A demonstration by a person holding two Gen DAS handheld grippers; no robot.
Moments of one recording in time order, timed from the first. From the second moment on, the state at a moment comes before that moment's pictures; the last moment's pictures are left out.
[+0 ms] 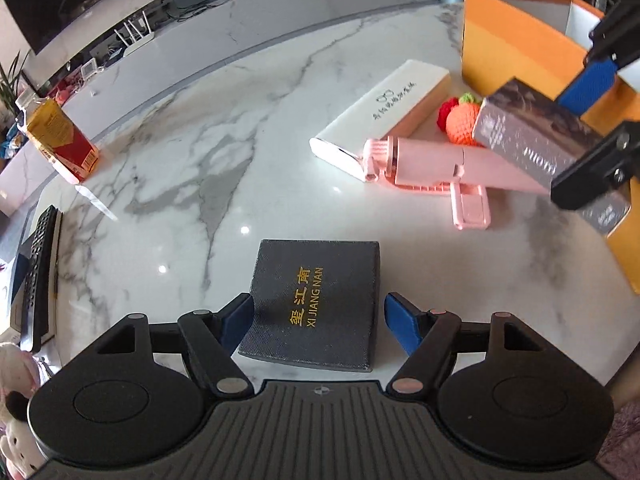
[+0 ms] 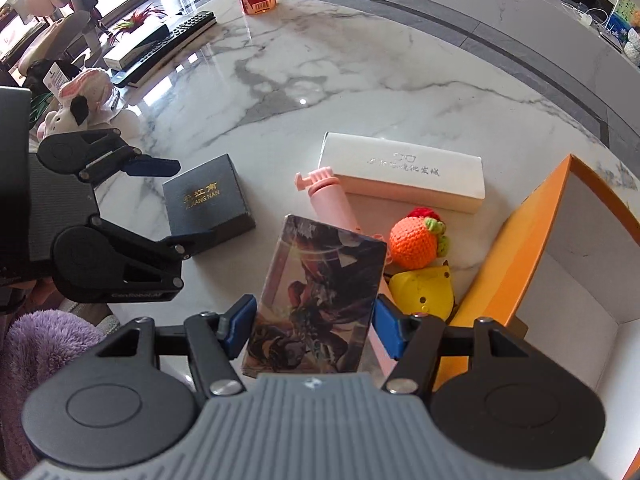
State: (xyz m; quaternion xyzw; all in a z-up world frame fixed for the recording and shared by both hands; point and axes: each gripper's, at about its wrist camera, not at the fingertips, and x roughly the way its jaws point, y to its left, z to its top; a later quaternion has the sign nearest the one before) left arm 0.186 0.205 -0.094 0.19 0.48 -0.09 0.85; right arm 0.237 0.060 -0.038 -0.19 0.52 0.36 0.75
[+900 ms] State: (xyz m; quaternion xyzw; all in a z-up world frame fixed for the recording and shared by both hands) left arm 0.169 0.199 -0.030 0.06 0.45 -0.10 0.89; right arm 0.231 -0.002 0.027 -0.11 0.47 0.38 0.79
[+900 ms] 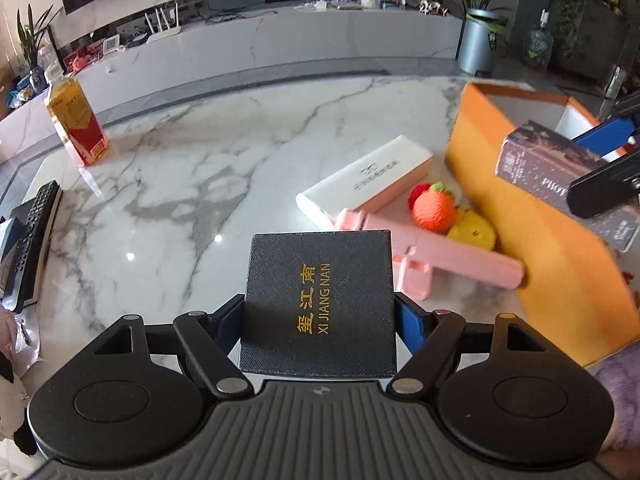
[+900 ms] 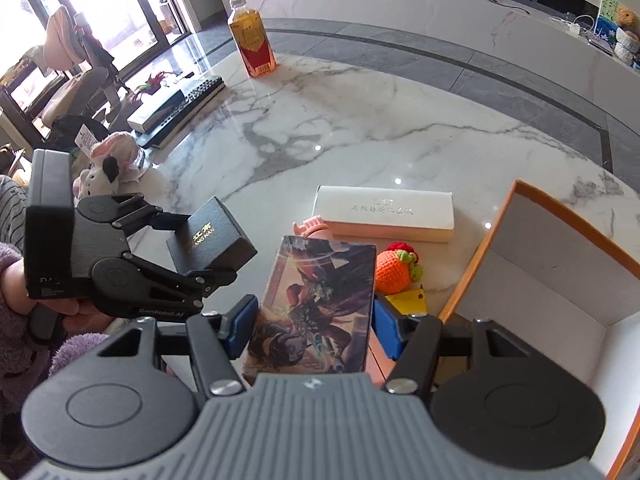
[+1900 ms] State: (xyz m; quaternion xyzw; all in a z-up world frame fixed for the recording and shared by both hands) left arm 0.223 0.004 0.008 0.18 0.40 -0.21 0.87; right arm 0.325 -0.134 -0.063 0.03 0.55 0.24 0.80
